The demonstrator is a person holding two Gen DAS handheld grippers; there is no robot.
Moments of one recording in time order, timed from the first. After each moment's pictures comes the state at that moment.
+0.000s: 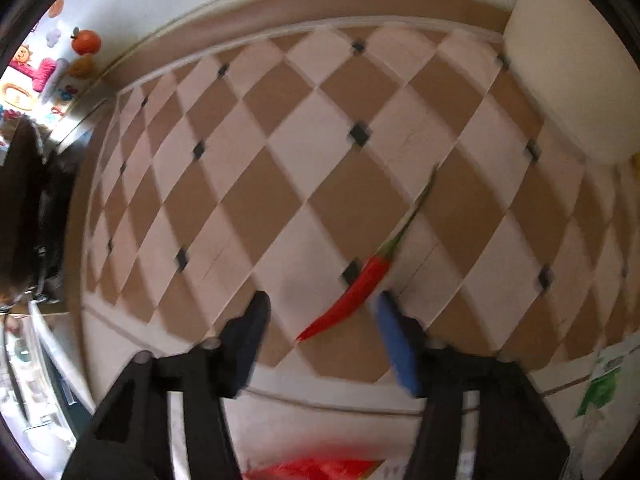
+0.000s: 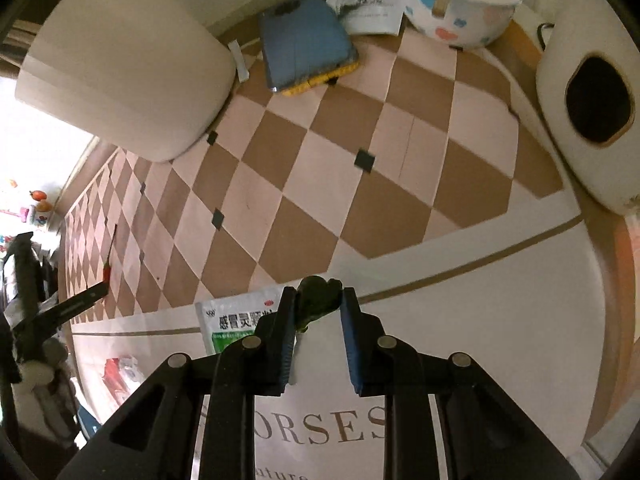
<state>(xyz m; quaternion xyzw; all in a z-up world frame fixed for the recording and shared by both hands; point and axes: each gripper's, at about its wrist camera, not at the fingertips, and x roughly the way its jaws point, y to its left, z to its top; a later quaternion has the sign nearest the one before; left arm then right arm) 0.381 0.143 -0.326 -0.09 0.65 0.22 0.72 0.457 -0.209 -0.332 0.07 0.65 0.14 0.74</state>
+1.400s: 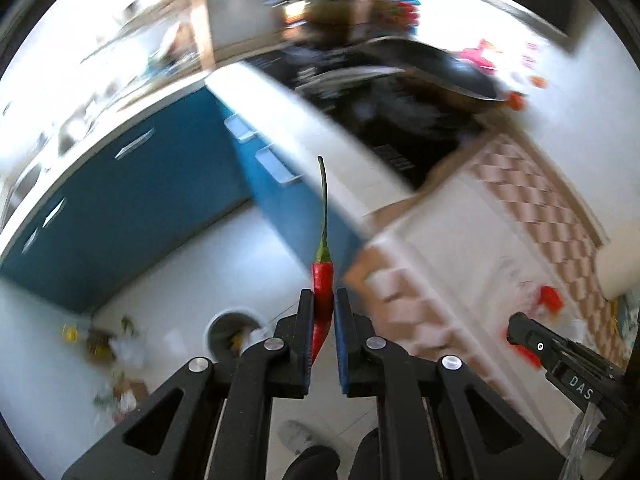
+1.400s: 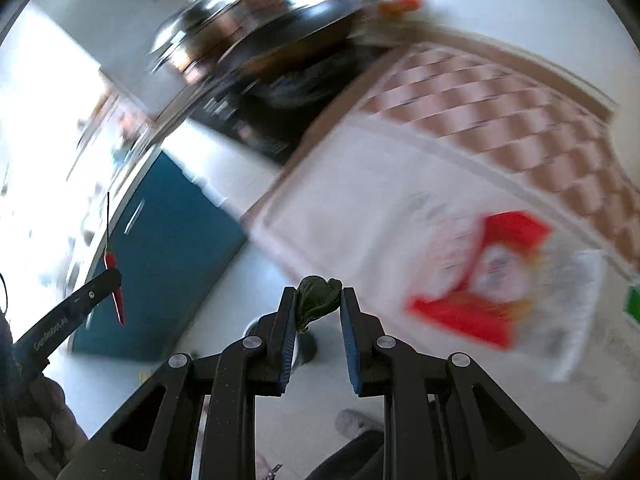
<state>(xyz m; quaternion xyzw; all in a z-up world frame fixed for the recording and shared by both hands) -0.194 0.193 -0.174 -0.34 0.40 0.52 0.67 0.067 0.123 -0.201 -0.18 0.54 0.52 0.63</state>
